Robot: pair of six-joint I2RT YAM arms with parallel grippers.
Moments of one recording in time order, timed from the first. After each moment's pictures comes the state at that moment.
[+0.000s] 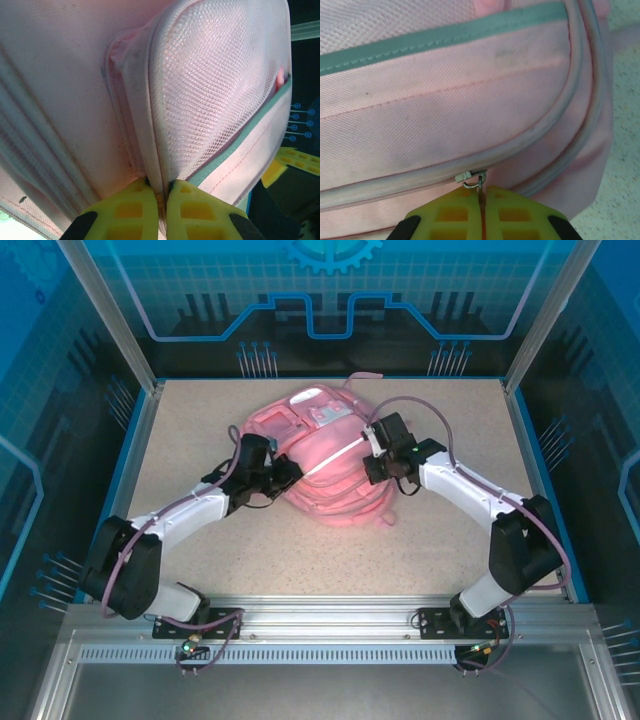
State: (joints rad) left arm -0.39 1.42 0.83 -0.11 0.32 -1.03; right arm 0.50 1.57 1.19 -0.60 0.07 0.10
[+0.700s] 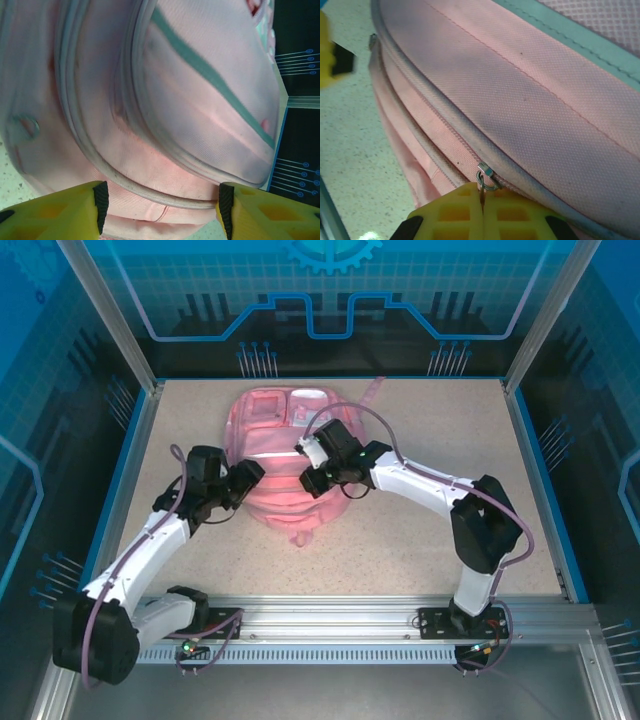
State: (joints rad) left arm -0.20 1.08 0.72 -0.38 0.25 -1.06; right arm 0.76 1.79 1.39 -0.50 -0.27 0.17
